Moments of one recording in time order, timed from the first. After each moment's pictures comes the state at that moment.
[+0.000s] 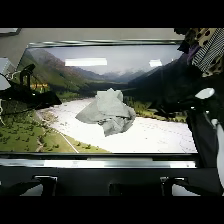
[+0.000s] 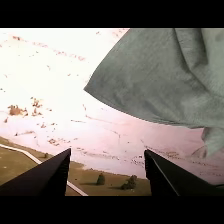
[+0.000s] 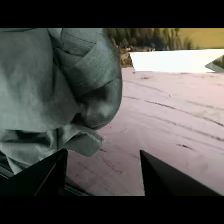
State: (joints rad) left arm 0.00 -1.25 1.32 1.22 -1.36 -1.63; right arm -0.14 -1.41 1.08 -0.80 1.24 1.39
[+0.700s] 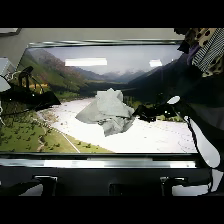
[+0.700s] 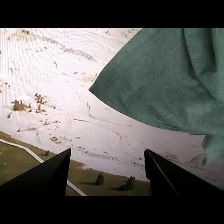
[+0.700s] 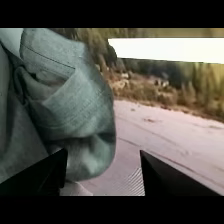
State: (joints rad) left arm 0.02 -1.26 1.30 1.21 -1.33 -1.66; right arm 0.02 -1.62 1.06 -0.70 1.02 1.29
